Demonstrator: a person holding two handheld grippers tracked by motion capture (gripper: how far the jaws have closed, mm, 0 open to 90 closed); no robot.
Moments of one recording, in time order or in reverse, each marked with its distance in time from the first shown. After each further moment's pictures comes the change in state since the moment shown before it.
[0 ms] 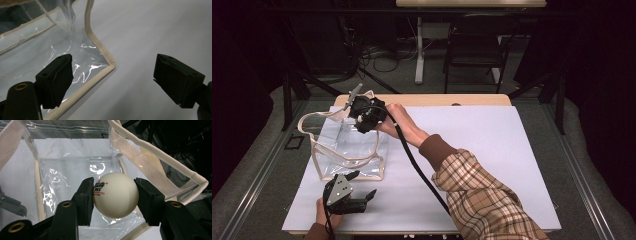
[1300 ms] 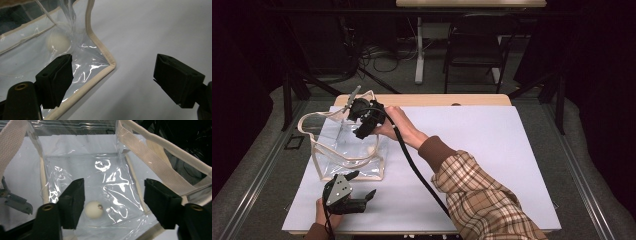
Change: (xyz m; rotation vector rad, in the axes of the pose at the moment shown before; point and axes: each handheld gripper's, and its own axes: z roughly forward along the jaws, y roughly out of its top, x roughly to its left) left arm 0.000 0.000 -0.001 -0.003 0.003 -0.002; right arm 0.004 -0.002 0.008 0.021 0.035 0.016
